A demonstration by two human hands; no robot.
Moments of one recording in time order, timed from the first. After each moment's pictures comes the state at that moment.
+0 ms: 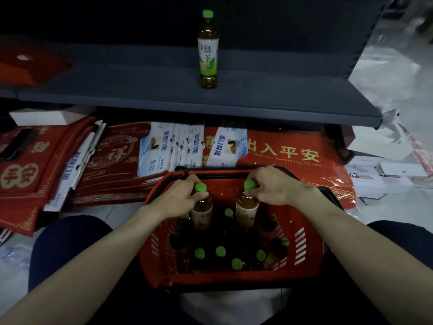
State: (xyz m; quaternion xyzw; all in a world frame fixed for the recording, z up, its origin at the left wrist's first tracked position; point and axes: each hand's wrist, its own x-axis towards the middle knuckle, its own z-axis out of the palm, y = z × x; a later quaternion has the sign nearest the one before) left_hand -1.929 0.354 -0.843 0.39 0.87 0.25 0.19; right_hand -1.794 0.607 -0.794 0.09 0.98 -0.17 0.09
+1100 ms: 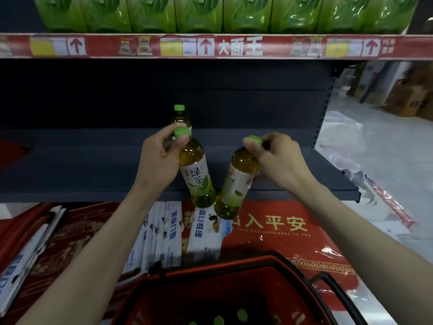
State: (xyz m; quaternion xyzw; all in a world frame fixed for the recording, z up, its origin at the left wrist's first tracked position) left_hand -2.043 0.479 -0.630 0.40 0.66 0.64 -0.06; right_hand -1.891 0.676 -0.616 0.24 0.85 -0.33 -0.32
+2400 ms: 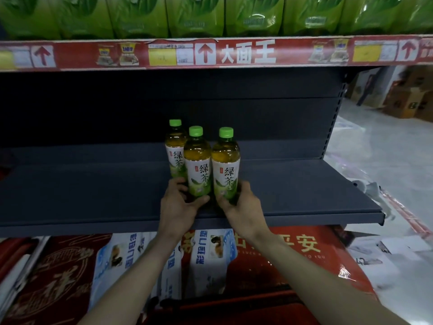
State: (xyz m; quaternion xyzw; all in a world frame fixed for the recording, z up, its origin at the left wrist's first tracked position) left_hand -2.111 0.546 -0.743 0.26 0.78 0.57 -0.01; right_hand -1.985 0.675 -0.729 0.25 0.81 -0.45 -0.28
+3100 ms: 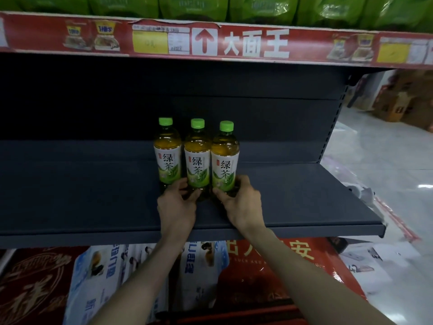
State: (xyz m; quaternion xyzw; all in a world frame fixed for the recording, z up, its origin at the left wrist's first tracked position) left_hand -2.125 0.590 -0.748 0.21 0.79 0.58 -0.06; right_hand -2.027 0.712 -0.733 0.32 0.81 -0.38 -0.32
